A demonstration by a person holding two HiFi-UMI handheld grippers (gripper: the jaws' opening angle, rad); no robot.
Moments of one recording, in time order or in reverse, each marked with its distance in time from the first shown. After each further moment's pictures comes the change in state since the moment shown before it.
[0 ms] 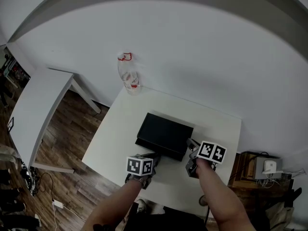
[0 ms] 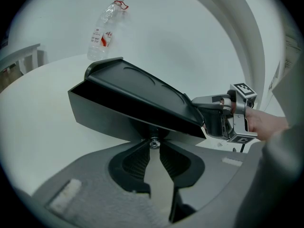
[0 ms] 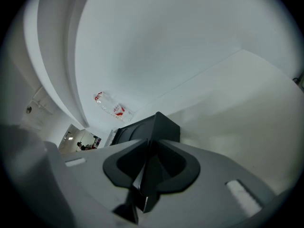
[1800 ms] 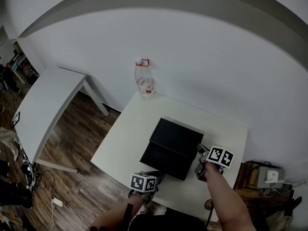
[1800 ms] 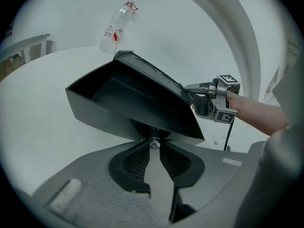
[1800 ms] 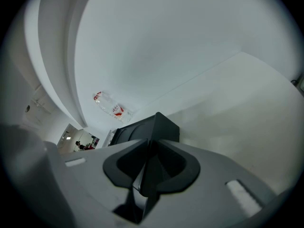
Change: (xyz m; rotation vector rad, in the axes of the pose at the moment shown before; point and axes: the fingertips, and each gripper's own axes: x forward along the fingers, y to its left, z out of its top) left arm -0.042 -0.004 -0.069 -0.060 0.032 -0.021; right arm -0.001 -0.003 0.002 -0.011 -0.015 -0.019
